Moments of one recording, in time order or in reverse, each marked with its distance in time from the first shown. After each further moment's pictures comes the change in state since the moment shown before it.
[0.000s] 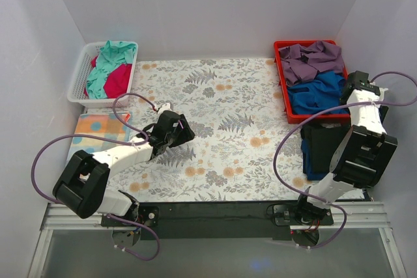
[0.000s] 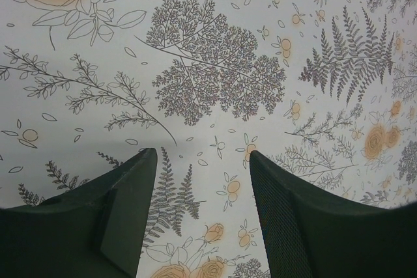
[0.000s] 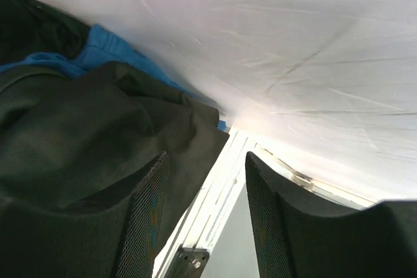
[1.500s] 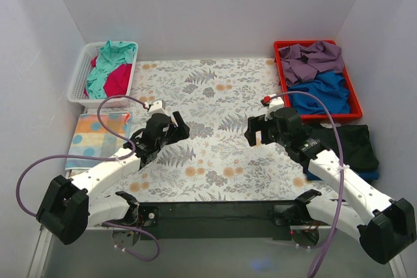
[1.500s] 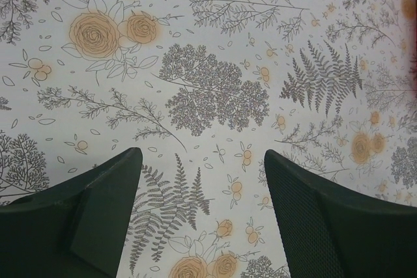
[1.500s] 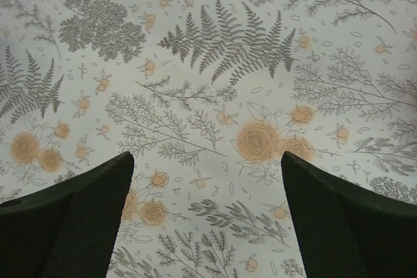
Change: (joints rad) left arm -0.003 -0.226 -0.057 -0.014 -0.097 0.125; right arm 0.896 -0.685 -0.624 0.668 -0.850 -0.026
